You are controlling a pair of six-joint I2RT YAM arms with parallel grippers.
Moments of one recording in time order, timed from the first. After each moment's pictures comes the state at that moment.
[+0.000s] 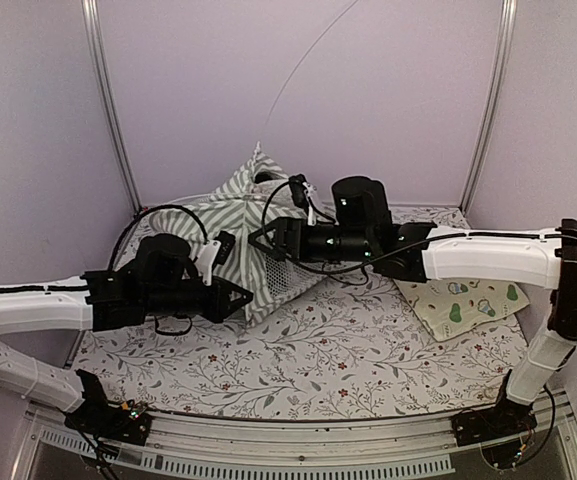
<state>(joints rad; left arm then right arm) -0.93 1.17 0.72 -0.06 0.03 -0.49 0.97 1.71 1.31 0.13 -0.21 0.68</state>
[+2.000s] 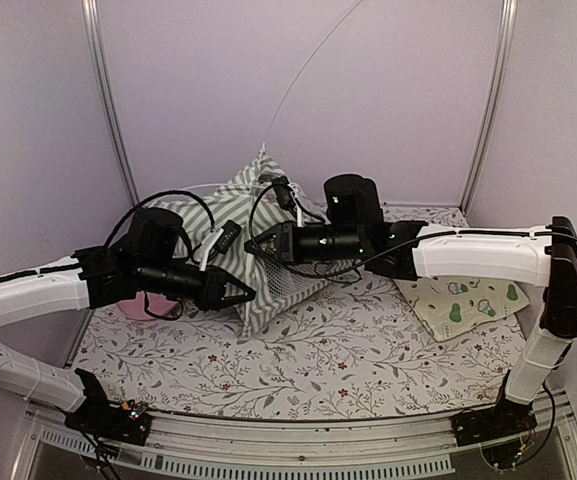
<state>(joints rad) -0.80 1.18 0.85 -0.22 0.44 -0.40 0.98 1.75 1.36 0.15 -0.38 0.66</state>
